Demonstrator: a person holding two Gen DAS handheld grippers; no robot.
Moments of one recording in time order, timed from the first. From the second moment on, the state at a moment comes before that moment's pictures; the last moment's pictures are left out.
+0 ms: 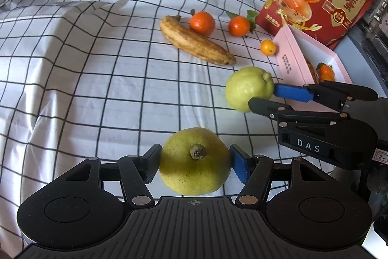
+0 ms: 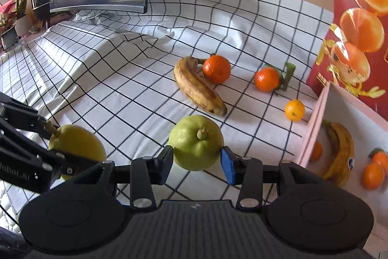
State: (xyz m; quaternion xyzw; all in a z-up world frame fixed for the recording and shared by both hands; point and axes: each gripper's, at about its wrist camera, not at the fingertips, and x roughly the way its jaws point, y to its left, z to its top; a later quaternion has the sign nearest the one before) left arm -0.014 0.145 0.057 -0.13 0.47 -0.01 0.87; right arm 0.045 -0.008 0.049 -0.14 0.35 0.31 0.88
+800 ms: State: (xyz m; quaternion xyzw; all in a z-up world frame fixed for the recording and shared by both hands) left arm -0.019 0.164 0.053 -0.15 0.47 0.01 0.87; right arm 0.063 0.005 0.046 -0.16 0.35 0.29 0.88
